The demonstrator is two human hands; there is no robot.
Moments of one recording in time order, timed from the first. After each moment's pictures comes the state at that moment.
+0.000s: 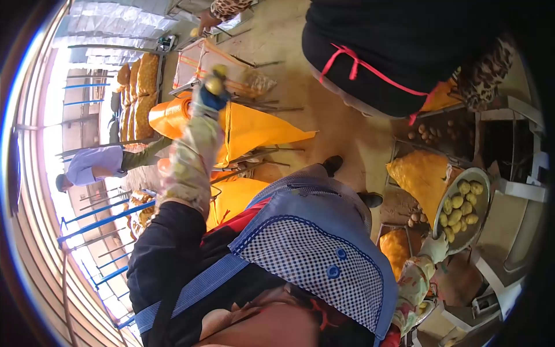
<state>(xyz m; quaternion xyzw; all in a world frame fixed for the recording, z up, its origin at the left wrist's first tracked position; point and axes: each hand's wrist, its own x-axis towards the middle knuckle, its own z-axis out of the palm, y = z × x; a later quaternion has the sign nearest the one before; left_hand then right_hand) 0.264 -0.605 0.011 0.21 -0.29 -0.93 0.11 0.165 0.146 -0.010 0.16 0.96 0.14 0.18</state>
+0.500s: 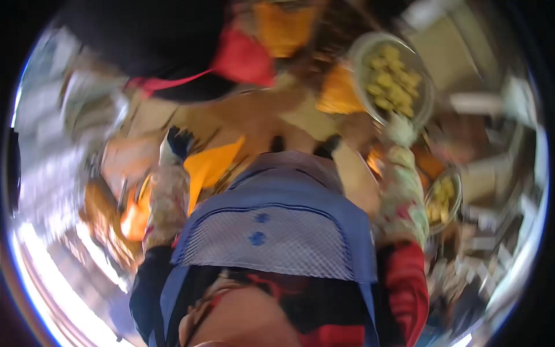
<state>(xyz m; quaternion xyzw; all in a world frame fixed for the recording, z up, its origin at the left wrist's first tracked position) 0.194 -0.499 -0.094 0.26 -0.54 -0.79 -0.12 0.154 0.123 0.007 0.19 0.95 0.10 0.23</state>
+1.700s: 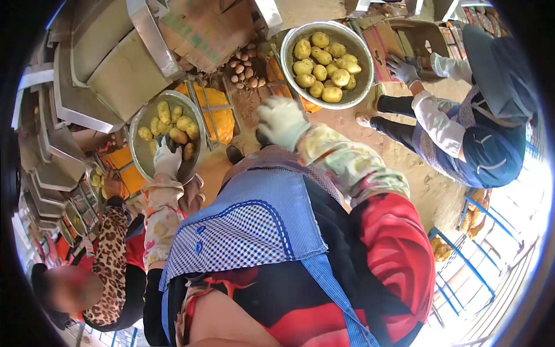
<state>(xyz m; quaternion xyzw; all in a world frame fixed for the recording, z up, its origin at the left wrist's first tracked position) 0.008 0.071 -0.033 -0.38 -0.88 0.08 -0.28 0.335 0.238 0.024 0.33 0.91 -0.26 -0.05</state>
